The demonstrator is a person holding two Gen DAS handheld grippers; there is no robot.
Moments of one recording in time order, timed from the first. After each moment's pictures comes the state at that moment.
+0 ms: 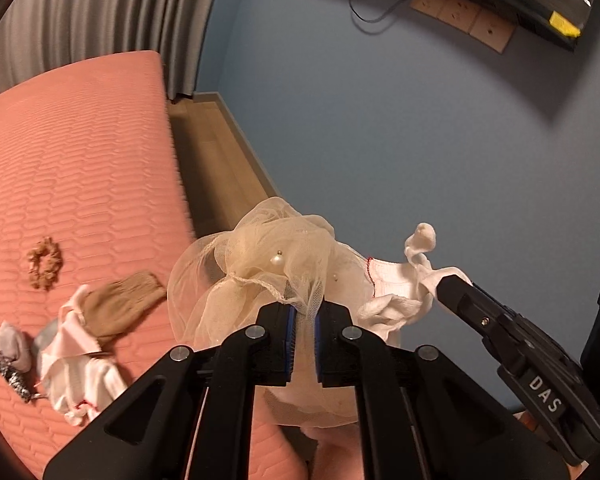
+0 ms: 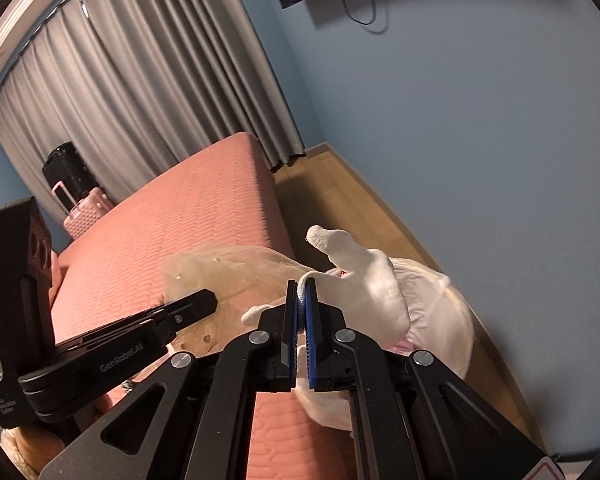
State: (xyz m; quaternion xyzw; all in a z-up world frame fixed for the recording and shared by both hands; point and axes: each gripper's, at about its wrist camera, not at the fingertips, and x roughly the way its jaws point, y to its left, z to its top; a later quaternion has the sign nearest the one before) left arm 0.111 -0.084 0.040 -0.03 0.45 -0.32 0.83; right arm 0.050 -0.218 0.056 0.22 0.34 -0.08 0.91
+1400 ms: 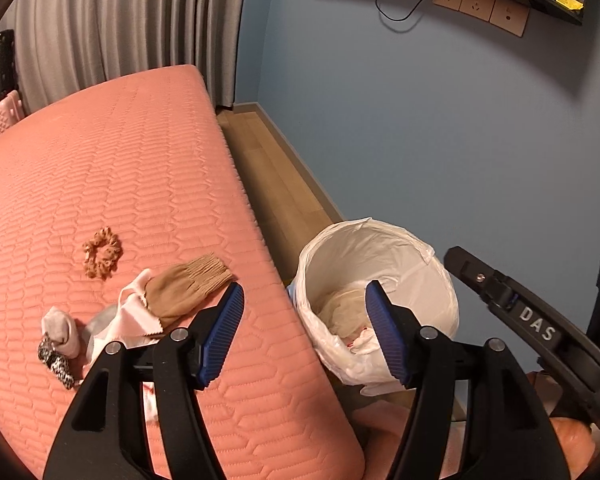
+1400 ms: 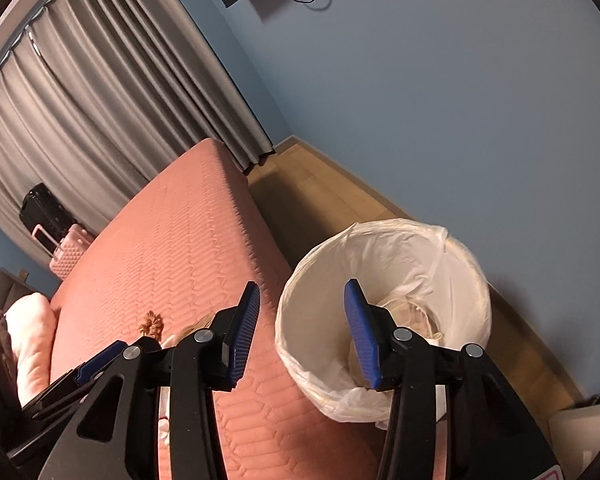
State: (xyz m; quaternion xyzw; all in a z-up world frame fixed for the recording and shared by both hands) left arm 0.086 -0.044 0.030 0.02 0.43 -0.25 0.87; right arm 0.053 -0.211 0.010 0.30 0.35 -0.13 0.88
